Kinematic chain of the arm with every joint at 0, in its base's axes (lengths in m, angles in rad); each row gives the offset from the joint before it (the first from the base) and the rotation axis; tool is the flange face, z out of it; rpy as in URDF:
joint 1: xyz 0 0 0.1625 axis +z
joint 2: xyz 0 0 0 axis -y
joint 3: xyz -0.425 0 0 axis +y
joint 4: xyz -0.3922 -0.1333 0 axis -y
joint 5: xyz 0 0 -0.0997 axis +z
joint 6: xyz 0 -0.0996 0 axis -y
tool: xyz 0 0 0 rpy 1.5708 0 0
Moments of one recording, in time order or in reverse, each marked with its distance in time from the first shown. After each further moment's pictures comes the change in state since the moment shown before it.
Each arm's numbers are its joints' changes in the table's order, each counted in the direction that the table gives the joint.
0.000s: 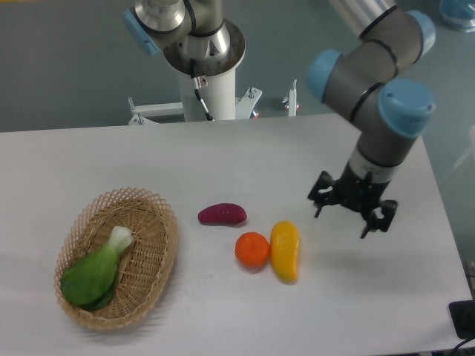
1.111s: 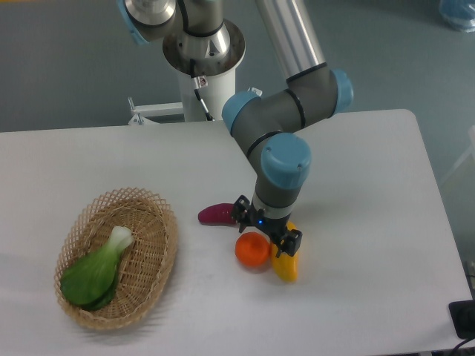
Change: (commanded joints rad) arm -0.183 -0.051 0.149 0.095 -0.126 0.008
